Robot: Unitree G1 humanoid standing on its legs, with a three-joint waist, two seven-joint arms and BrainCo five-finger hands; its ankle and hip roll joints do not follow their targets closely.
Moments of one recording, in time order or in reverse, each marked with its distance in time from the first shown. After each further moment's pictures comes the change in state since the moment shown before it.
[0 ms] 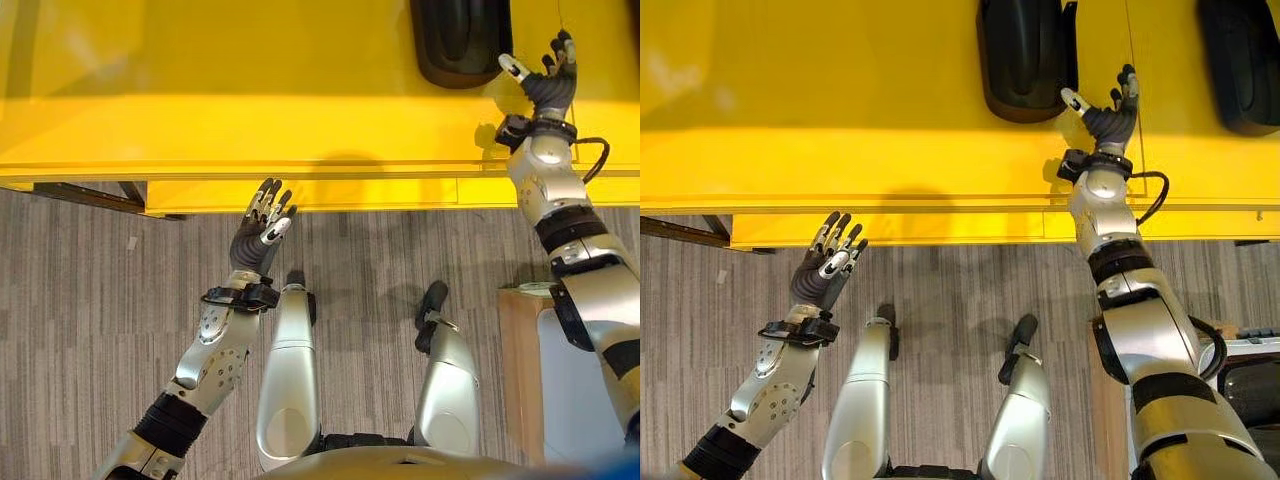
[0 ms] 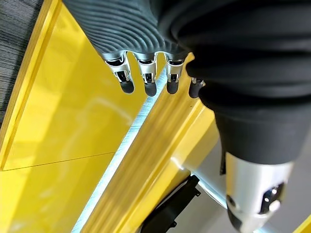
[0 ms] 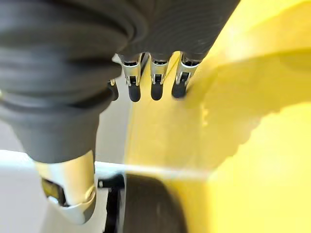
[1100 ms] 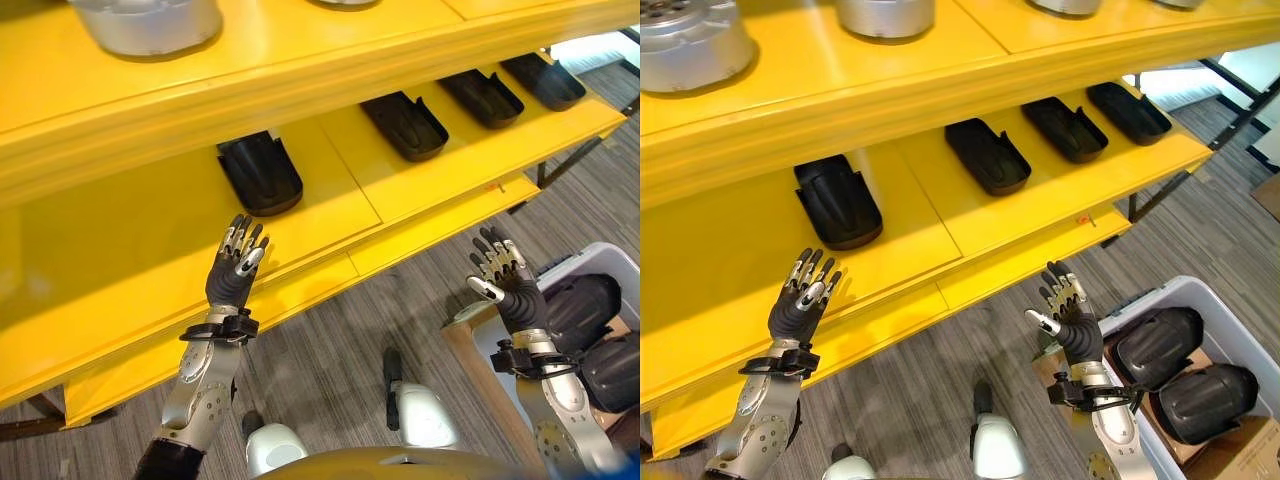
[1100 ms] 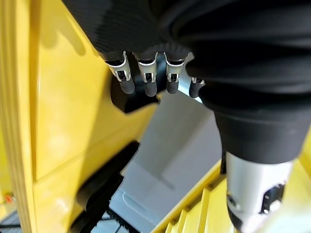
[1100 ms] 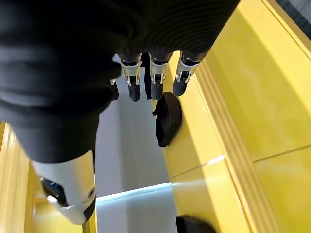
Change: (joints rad) left arm 0.169 -0.167 0.190 0.101 0.086 0.045 -0.112; right arm 1.299 0.080 -0.078 -1.025 -0.061 -0.002 0.415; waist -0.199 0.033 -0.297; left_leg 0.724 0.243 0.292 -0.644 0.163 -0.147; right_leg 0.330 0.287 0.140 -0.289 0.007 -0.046
